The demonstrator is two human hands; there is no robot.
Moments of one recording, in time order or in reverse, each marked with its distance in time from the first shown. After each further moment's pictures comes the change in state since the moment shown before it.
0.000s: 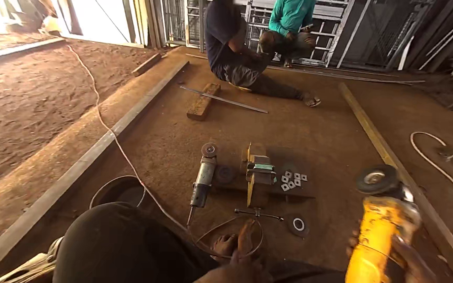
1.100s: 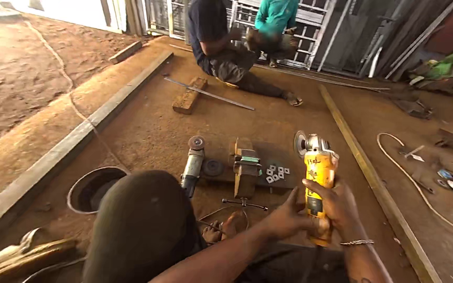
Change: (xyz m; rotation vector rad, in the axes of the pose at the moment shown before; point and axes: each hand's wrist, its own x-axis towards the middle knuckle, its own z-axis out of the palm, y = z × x) left_hand 0.087 0.076 -0.073 -1.252 0.379 0.384; right_hand 0.053 -0.020 0.093 -1.092 0.274 -0.143
